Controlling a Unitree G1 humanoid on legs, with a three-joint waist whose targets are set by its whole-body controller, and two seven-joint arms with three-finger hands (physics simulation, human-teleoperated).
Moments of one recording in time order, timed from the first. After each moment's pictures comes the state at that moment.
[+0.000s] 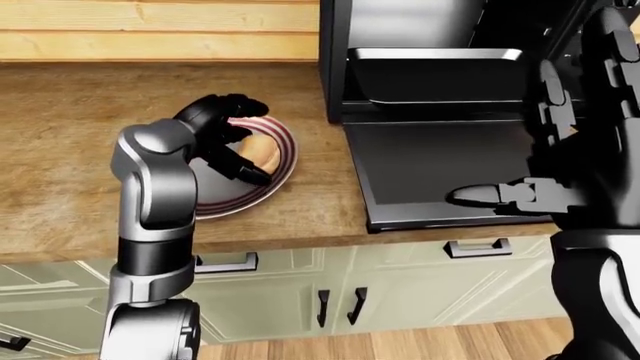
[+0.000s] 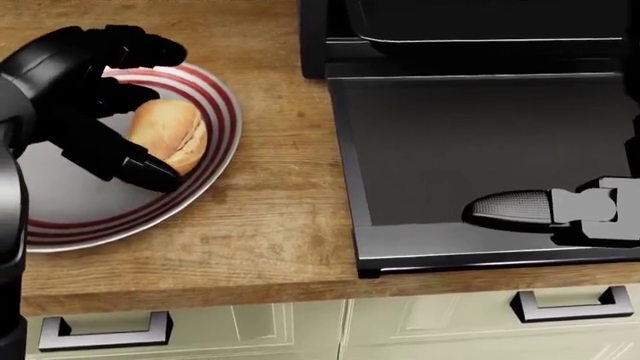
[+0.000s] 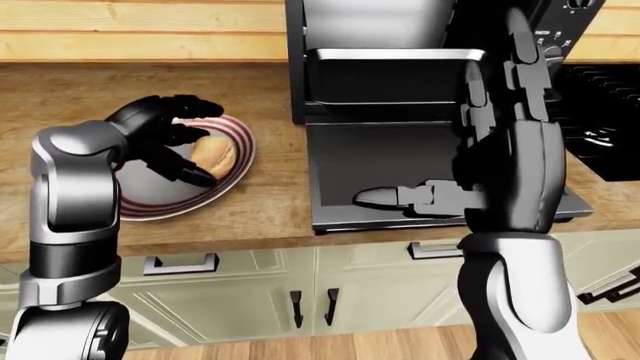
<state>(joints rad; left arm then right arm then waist) -0.87 0.35 0.08 0.01 0.62 0.84 -0.91 -0.35 -0.27 -0.33 -0.98 0.39 0.83 -0.17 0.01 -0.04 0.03</state>
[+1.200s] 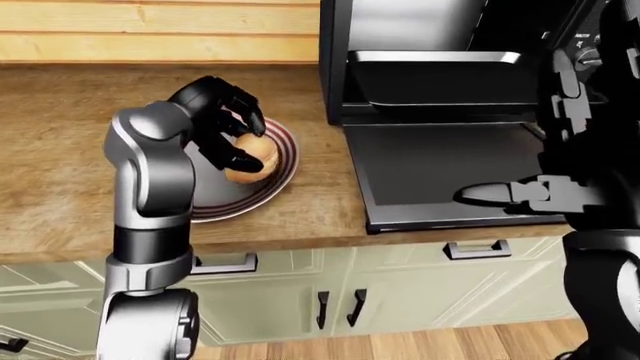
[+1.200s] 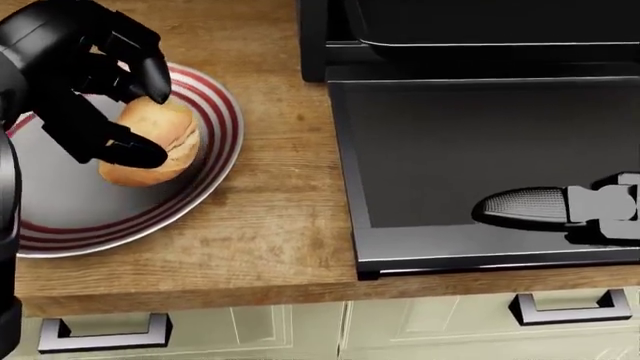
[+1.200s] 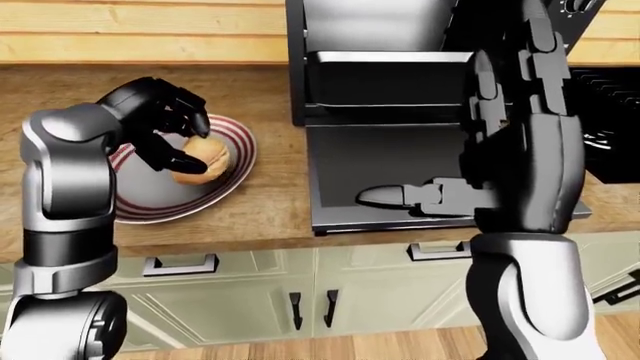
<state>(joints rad) -0.93 0.36 0.08 0.06 0.66 0.76 -0.89 -0.37 -0.31 -0.36 -1.01 0.46 0.86 -0.21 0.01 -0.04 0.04</state>
